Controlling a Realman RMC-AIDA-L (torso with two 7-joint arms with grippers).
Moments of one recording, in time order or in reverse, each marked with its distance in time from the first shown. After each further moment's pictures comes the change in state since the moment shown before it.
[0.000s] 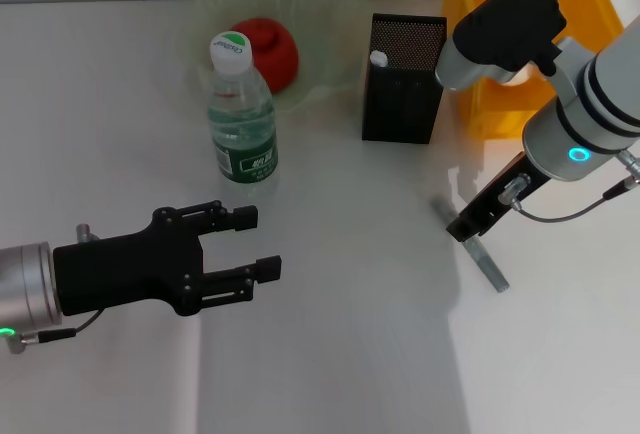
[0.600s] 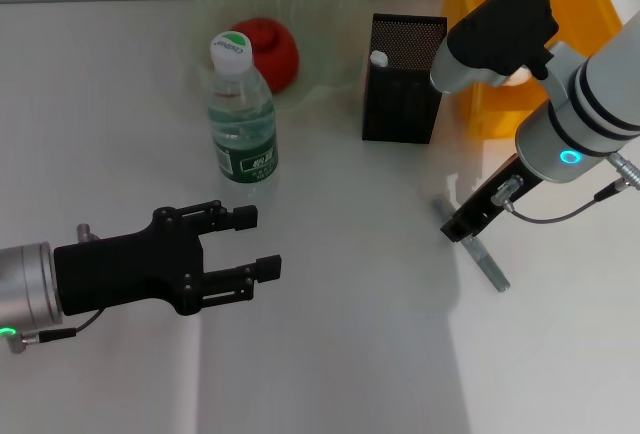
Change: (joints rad) left arm 0.000 -0.001 0.000 0.000 0.000 -0.005 0.001; right arm 0.016 0.000 -0.007 0.054 0.013 0.045 -0.008
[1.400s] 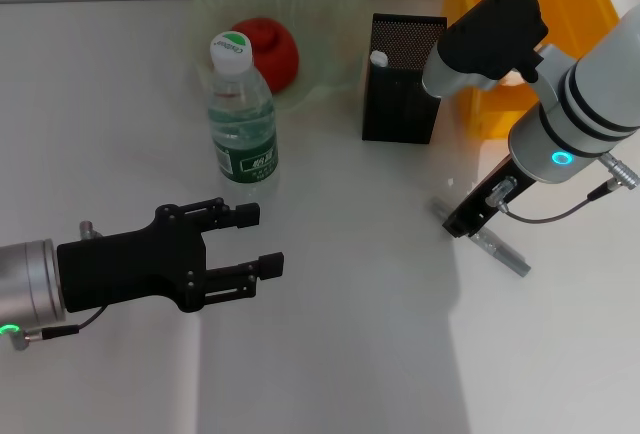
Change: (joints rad) left arm -0.006 -0.002 0.000 -0.002 0.000 -0.006 0.000; right arm 0.022 0.000 -0.018 0.042 -0.001 0.027 -0.001
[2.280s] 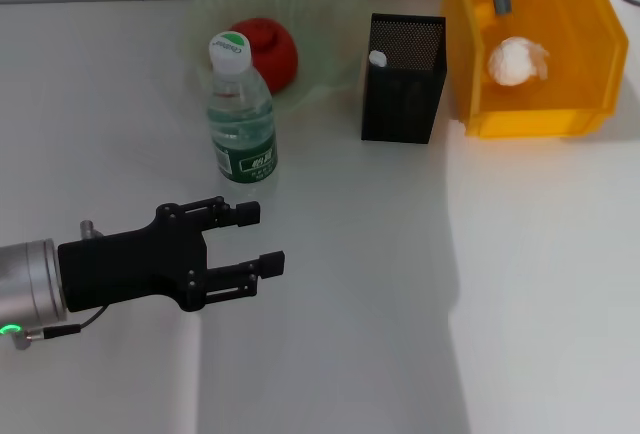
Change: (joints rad) left arm -0.001 -0.001 0.000 -0.006 -0.007 -0.003 0.012; right arm -0.372 -0.006 0.405 -0.562 0.652 0.186 -0.332
